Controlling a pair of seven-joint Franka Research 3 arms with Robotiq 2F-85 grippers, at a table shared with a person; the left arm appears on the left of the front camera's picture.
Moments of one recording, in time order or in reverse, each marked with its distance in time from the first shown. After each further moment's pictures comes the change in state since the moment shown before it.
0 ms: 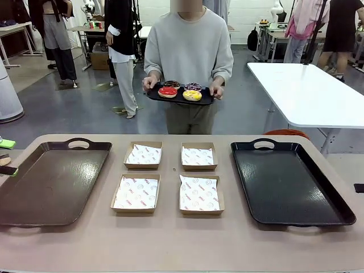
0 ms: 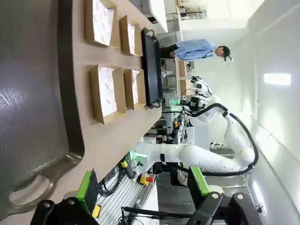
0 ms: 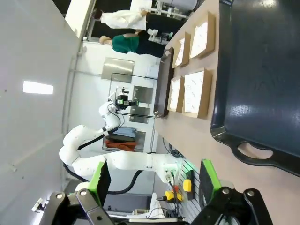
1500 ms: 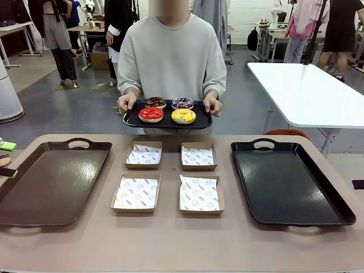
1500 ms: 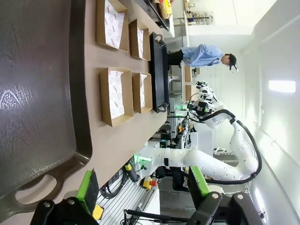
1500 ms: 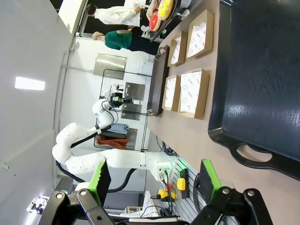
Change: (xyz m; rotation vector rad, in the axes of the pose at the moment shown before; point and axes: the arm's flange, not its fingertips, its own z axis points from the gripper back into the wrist) left arm 0.000 0.005 0.002 0.027 -0.023 0.019; right arm 0.006 0.012 -0.006 -0.038 0.017 0.023
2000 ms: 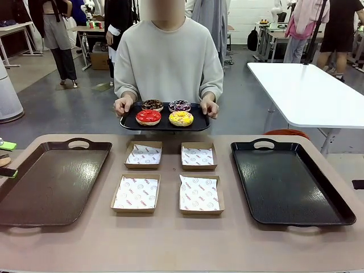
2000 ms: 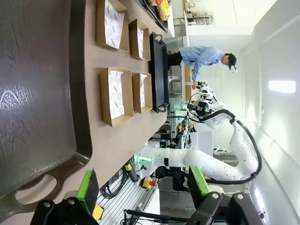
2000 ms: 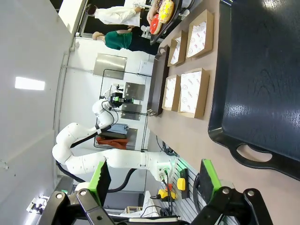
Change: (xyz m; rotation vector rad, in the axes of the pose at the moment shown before) left arm 0.000 0.000 0.000 0.000 0.000 0.000; right arm 0.000 0.000 0.000 0.000 0.000 0.000
